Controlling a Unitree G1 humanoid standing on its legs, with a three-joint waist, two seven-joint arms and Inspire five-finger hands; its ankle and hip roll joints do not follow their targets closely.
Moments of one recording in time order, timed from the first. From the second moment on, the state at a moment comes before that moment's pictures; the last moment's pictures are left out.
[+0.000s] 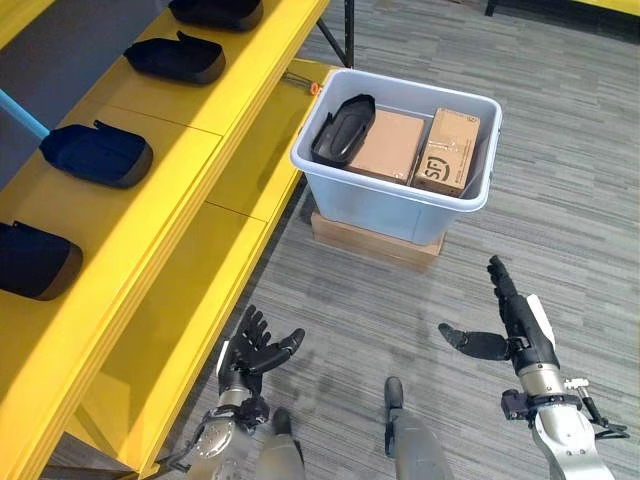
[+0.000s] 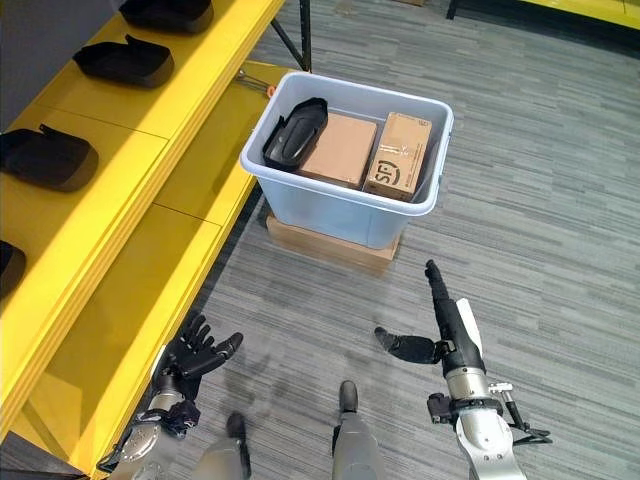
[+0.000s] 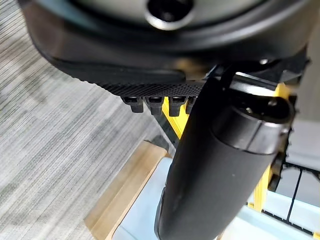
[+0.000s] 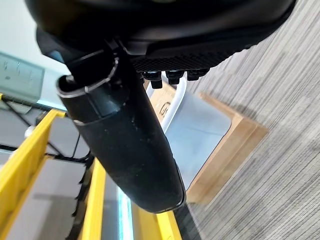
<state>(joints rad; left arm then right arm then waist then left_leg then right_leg) 0.20 0.22 -0.11 0.20 -0.62 -0.16 0.10 0.23 -0.43 -0.04 -0.03 0.08 -0.18 -0.11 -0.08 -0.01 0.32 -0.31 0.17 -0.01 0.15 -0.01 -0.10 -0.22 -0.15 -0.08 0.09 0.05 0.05</state>
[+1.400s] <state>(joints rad) 0.26 0.25 -0.09 0.26 -0.61 -0.14 0.11 0.30 -0.36 0.03 -0.07 0.08 -0.15 -0.02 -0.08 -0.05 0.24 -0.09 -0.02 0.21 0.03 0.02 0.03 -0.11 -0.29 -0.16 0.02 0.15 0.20</state>
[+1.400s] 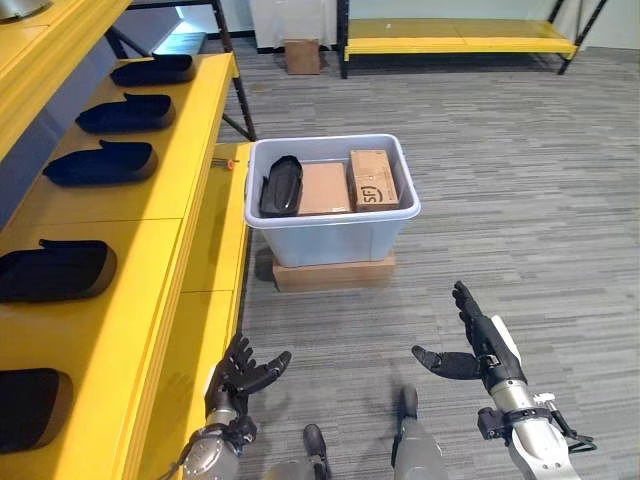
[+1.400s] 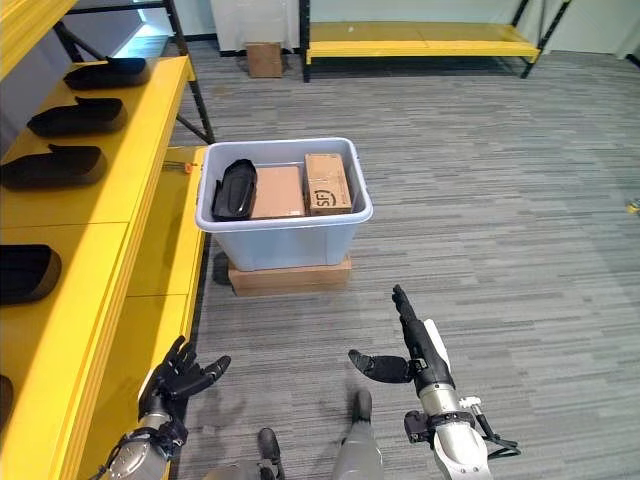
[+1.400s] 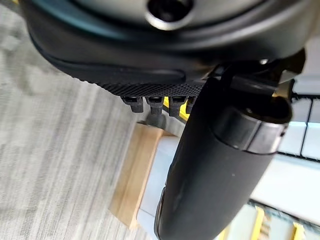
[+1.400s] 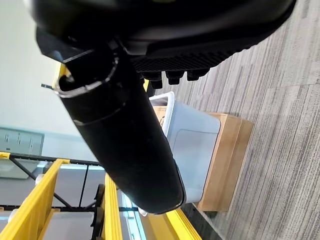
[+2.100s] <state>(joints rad) 0.25 0.25 -0.10 0.14 -0.62 -0.14 0.10 0.24 -0.46 0.03 -0.04 0.09 -0.16 -0.04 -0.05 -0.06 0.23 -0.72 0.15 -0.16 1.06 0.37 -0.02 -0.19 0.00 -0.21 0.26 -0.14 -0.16</state>
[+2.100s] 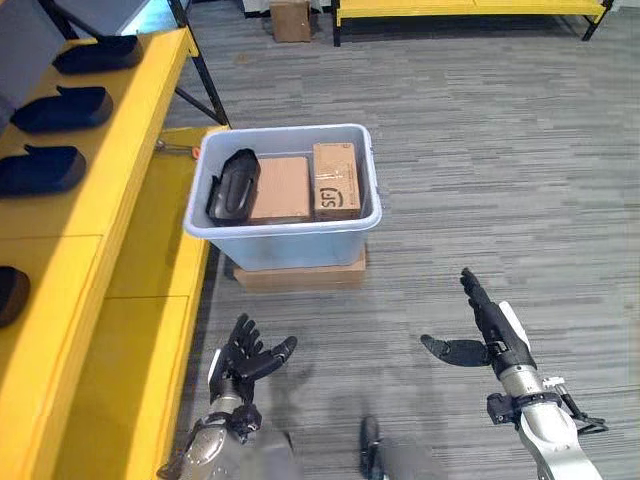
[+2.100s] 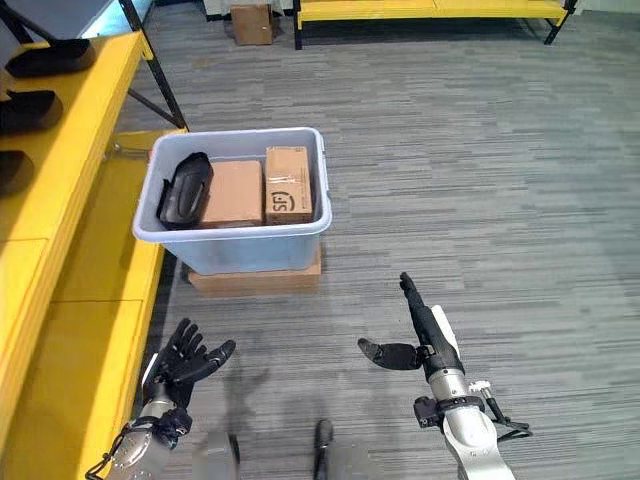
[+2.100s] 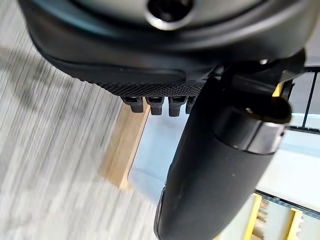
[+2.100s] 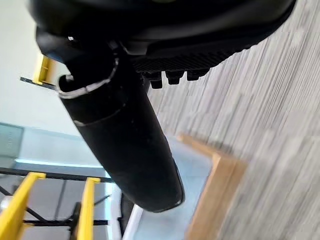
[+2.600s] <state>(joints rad) 0.10 0.22 -0.07 0.22 -0.66 -0.14 0.13 0.28 -0.39 0.03 -0.11 0.09 -0.15 -0.05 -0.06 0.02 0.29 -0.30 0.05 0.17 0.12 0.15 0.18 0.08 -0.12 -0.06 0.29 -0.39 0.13</state>
